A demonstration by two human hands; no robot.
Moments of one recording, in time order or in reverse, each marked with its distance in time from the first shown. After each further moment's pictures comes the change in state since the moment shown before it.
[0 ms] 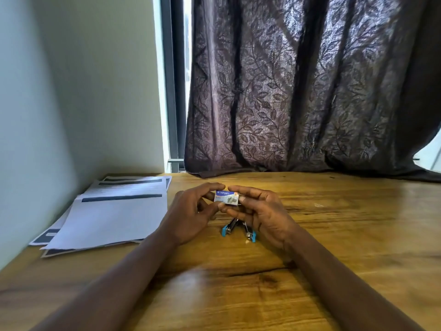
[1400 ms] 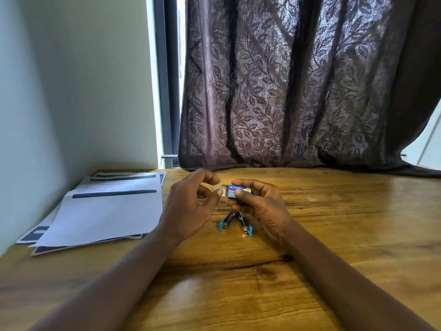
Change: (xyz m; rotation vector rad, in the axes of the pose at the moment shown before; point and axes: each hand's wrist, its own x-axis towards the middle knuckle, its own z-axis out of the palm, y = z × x) left_hand -0.002 0.018 0.005 0.032 0.171 0.091; right_hand 0.001 0.004 -0.003 -0.130 0.152 -0.116
